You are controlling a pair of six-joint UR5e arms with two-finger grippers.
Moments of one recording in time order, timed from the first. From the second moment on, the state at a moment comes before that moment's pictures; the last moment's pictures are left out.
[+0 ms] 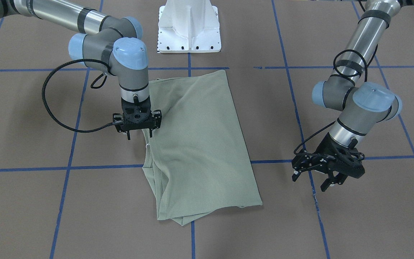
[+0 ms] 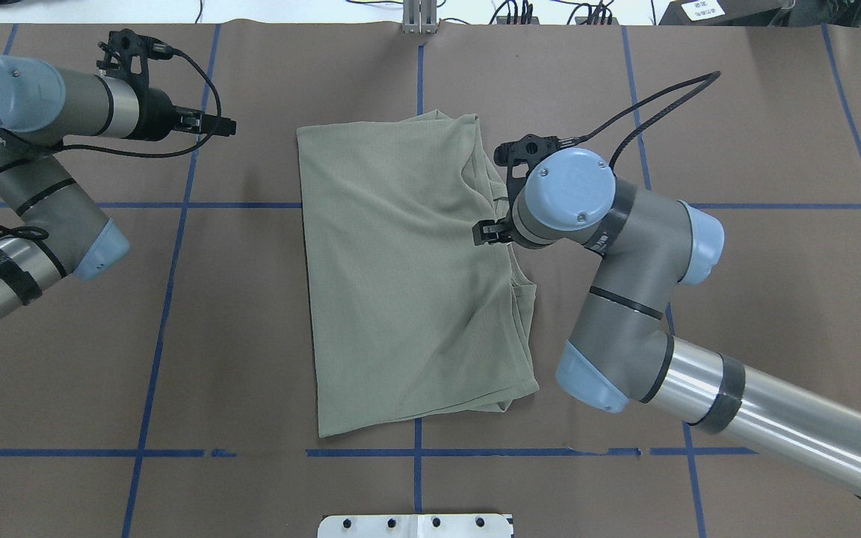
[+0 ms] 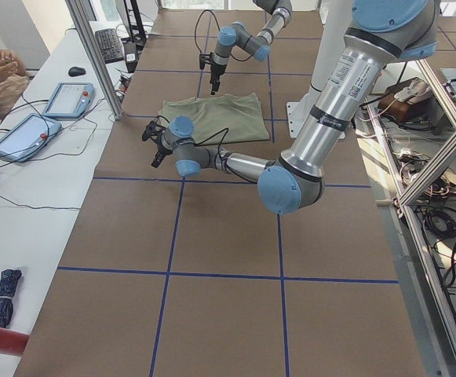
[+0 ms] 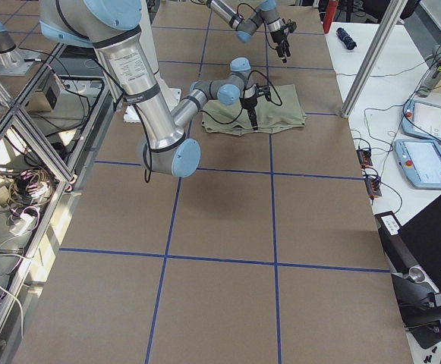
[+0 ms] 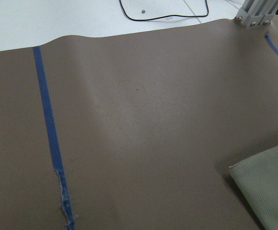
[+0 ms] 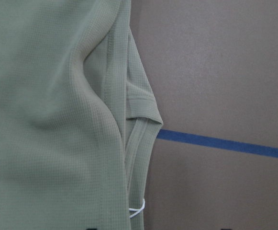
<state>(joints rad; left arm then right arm) -0.91 -2.07 -1.23 -2.61 -1.91 -0.88 0.58 -1.01 1.65 -1.37 1.71 1.06</state>
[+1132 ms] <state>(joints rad) -0.28 -1.72 -1.99 -2.31 -1.48 -1.77 0.42 -1.41 1.99 -0.99 1.51 1.72</state>
